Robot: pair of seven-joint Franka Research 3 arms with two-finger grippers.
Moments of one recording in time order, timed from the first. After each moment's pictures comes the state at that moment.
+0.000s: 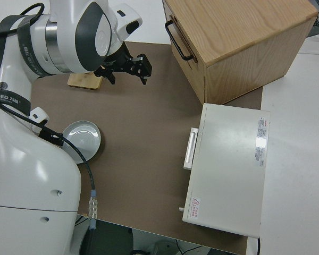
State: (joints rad) left arm -0.65 0.14 -0.08 -2.28 -0.04 2.51 -0.89; right arm -0.07 0.06 0.16 -1.49 -0.04 1.53 0.02
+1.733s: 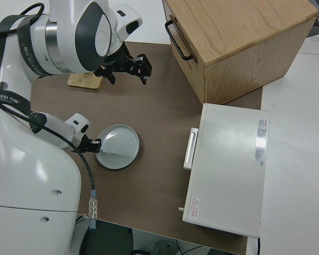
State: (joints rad) left arm -0.83 0.42 -0.09 -1.87 0.01 2.40 -1.21; right arm -0.07 0.06 0.16 -1.49 -0.04 1.53 0.02
